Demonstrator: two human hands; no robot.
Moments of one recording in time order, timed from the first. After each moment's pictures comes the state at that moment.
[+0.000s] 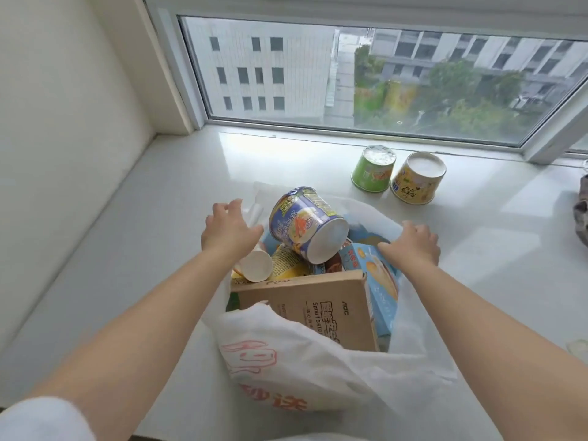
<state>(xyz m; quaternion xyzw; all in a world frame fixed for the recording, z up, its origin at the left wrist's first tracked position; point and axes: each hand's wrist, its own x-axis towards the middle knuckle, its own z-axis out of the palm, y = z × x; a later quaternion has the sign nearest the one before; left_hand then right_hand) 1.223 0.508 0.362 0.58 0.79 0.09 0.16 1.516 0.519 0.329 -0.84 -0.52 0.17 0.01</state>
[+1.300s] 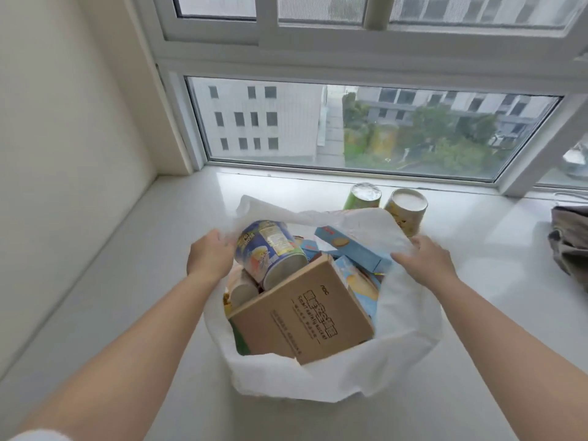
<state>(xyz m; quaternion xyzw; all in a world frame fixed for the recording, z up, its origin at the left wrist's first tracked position) 1.198 0.512 0.382 0.51 0.80 0.23 0.21 1.550 0.510 0.383 -0.81 -0.52 0.22 0.15</state>
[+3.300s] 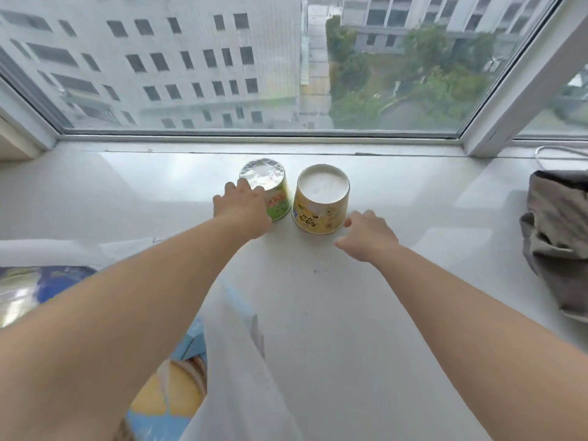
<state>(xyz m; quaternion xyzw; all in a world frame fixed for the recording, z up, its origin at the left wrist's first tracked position) 1.560 0.764 0.301 0.71 0.69 -0.13 0.08 1.760 0.721 0.278 -0.75 -0.61 0.26 -0.04</state>
